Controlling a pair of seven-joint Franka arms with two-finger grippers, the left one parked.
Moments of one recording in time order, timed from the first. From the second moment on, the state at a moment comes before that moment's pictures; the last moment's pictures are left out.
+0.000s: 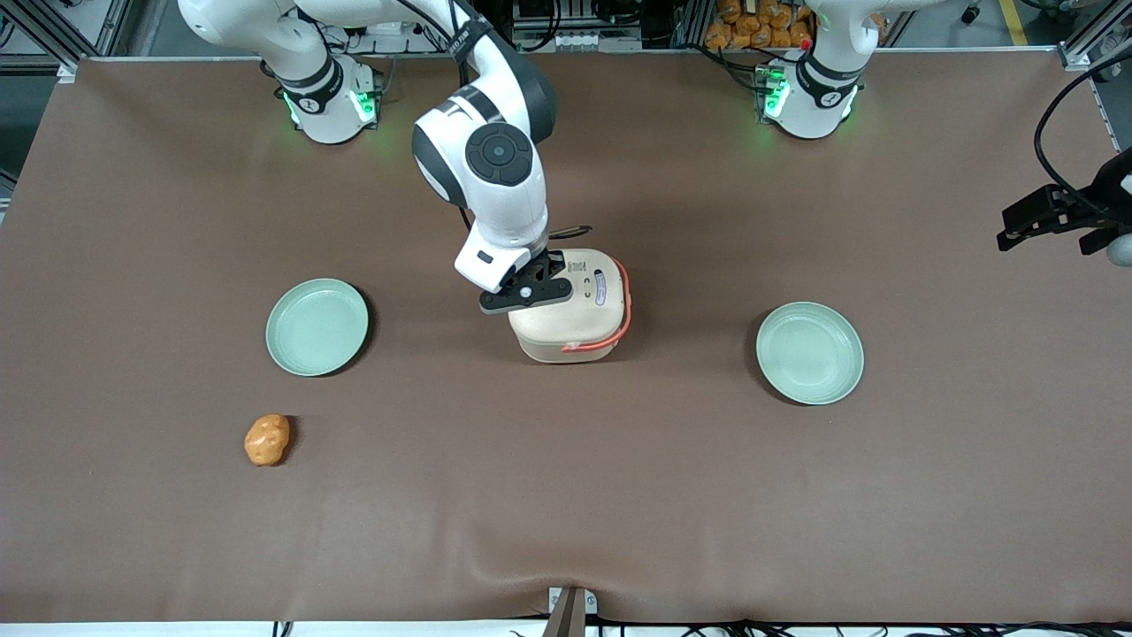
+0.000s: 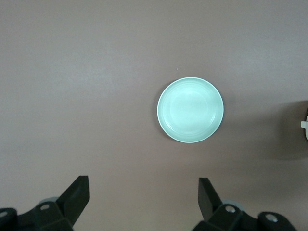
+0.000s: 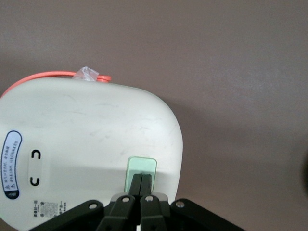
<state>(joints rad) 0.84 0.47 -0.12 -1.55 0.06 2.01 0.52</state>
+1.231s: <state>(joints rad) 0.85 0.48 -0.12 -1.57 0.06 2.05 0.54</state>
